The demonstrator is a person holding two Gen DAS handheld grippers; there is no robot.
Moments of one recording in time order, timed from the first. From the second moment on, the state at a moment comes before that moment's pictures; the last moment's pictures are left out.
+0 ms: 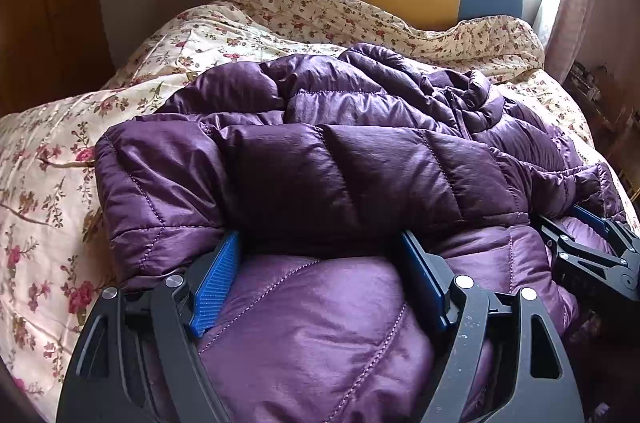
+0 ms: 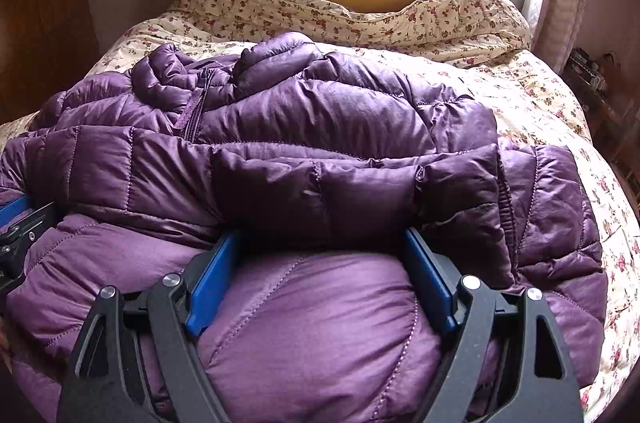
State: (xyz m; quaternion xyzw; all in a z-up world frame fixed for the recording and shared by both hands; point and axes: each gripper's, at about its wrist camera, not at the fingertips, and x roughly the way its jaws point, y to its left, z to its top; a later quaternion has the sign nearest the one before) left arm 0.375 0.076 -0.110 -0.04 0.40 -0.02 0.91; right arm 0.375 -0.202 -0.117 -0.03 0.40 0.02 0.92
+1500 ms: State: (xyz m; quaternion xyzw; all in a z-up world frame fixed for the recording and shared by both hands) left arm 0.136 0.151 -0.092 -0.12 0.43 -0.07 0.89; right arm 0.161 -0.330 -0.102 -0.02 0.51 0.06 0.86
